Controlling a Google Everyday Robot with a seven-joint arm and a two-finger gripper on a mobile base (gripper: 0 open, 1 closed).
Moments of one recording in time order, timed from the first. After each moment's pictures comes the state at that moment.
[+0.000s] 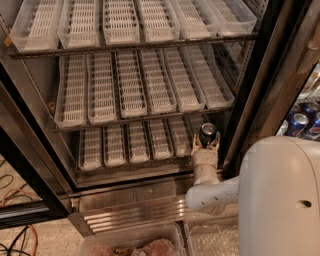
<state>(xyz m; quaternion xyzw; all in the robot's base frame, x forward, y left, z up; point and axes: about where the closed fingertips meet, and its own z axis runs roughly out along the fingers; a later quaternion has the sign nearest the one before) 0.710 -0.169 0.605 0.01 0.66 -0.05 0.75</state>
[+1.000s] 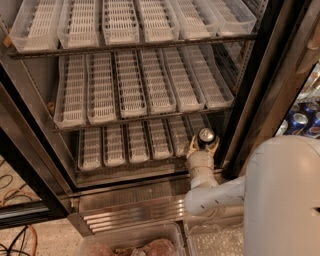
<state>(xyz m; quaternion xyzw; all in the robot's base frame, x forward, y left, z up) 0.696 -0.146 0.604 0.00 0.68 -0.01 0.74</state>
